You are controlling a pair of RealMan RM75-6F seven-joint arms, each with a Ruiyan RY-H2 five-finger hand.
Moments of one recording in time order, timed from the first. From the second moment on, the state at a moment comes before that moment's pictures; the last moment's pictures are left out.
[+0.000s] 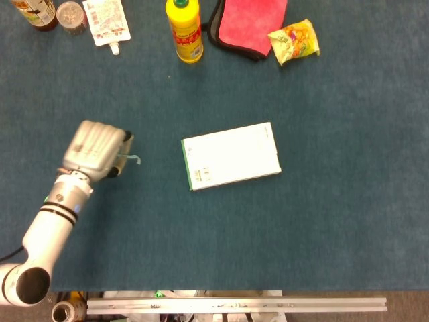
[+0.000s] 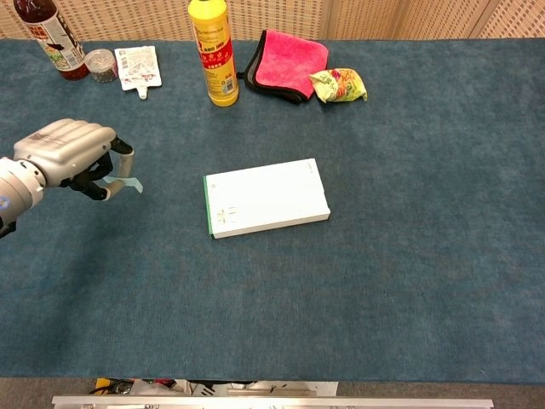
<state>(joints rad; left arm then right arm) -0.55 -1.33 -0.11 -1.82 0.99 0.99 0.70 0.12 -1.12 0.08 -1.57 -1.50 1.42 -0.02</state>
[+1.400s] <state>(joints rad) -1.10 -1.65 -0.12 -1.75 0.33 1.10 1.13 0.13 -1.12 0.07 -1.56 -1.52 1.44 0.02</state>
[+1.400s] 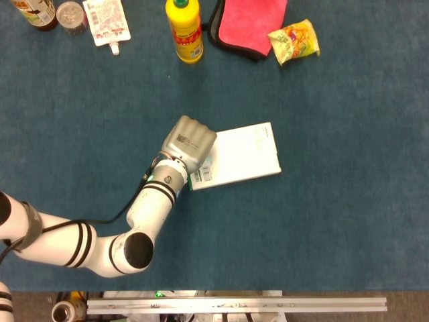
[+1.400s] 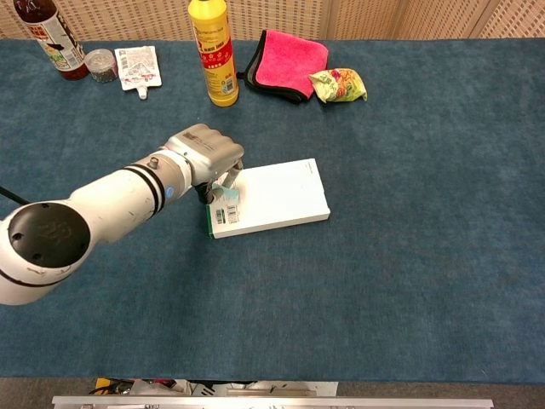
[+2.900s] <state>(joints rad) -1.19 -1.72 -0.15 -1.64 0.24 1.12 1.09 0.10 -1.12 0.06 -1.53 -1.52 1.47 0.07</state>
